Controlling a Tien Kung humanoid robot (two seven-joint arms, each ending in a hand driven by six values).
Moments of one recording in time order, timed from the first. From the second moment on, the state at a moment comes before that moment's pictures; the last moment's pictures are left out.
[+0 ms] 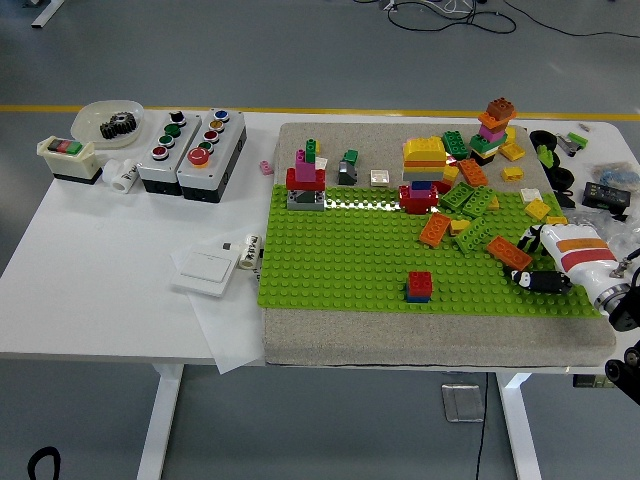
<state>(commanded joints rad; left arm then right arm) -0.22 0.16 -0.40 -0.30 1.54 -0.04 0.11 0.56 -0.47 0.58 0.85 -1.83 -0.49 0.07</state>
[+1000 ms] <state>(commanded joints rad) -0.22 0.15 -0.40 -0.30 1.54 -0.04 0.11 0.55 -0.48 0.60 0.87 -1.79 -0.49 0.10</state>
